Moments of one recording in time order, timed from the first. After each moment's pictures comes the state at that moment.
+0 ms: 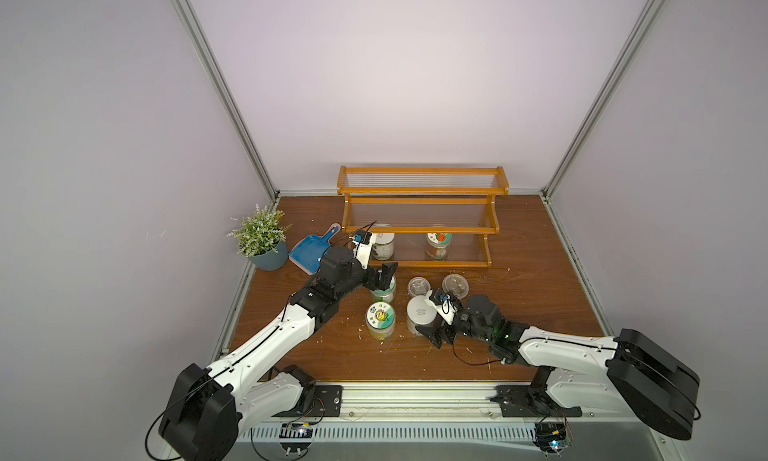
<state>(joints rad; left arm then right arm) -0.51 1.08 0.67 0.02 0.16 -0.19 0.90 1.21 0.33 0.42 -0.16 -0.04</state>
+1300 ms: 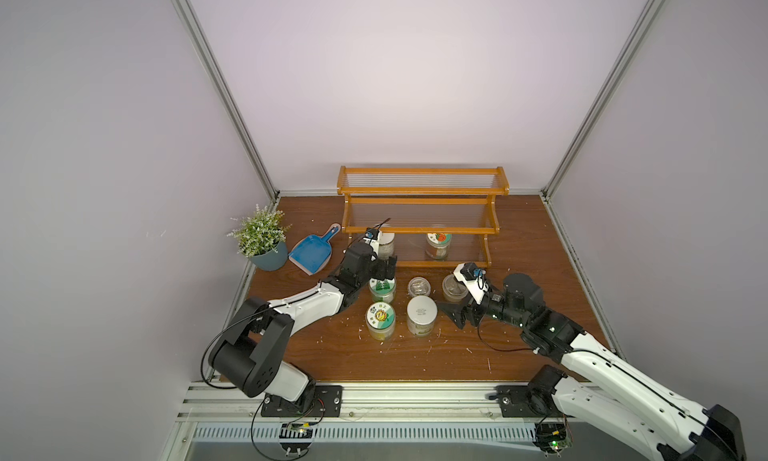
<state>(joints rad) -0.51 1.51 0.72 0.31 -0.09 -0.17 0.69 0.81 0.57 -0.14 -0.28 -0.03</state>
